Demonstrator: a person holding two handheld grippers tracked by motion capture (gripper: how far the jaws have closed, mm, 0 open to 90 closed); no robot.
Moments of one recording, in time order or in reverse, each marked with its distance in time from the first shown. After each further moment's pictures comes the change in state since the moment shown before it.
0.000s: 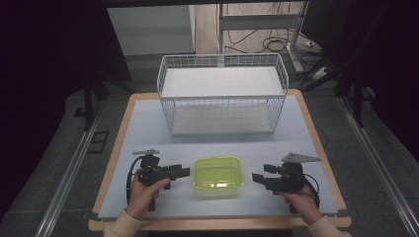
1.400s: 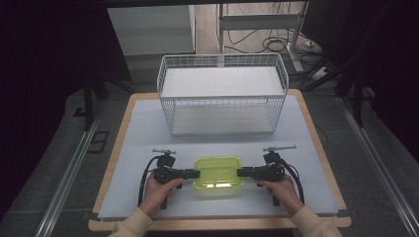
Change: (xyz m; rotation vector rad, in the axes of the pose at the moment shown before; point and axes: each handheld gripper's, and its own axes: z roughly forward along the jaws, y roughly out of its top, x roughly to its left) left arm 0.010 0.000 0.046 0.123 -0.028 -0.048; right arm -0.013 0.010 0.059 0.165 0.198 0.243
